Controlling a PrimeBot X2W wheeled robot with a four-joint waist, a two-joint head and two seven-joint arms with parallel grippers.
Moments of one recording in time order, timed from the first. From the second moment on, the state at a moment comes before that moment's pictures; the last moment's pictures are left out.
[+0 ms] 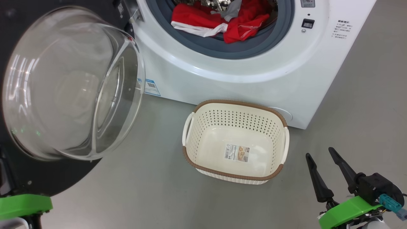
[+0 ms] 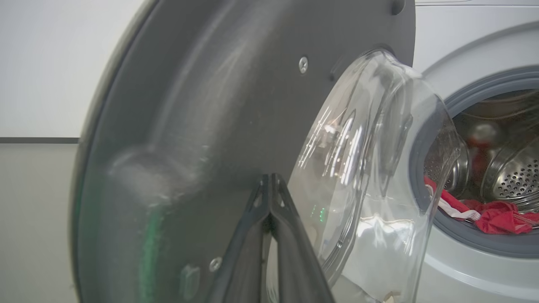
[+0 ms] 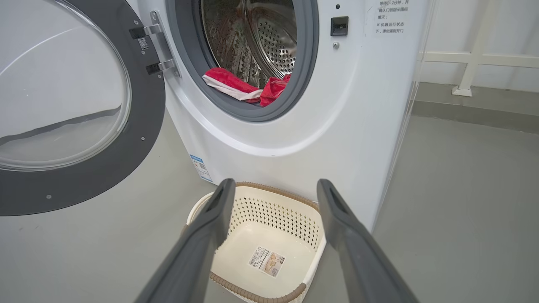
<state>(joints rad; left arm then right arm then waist) -0.25 0.01 0.46 0.29 -0.22 -0.10 -0.26 -0.03 -0.16 0.07 0.24 0.31 0.12 -0.25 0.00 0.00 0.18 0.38</state>
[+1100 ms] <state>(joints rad) -0.48 0.08 0.72 0.52 -0.14 -0.13 -0.26 -0.09 -0.21 0.07 0.22 0.31 0.12 -0.26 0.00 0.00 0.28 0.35</state>
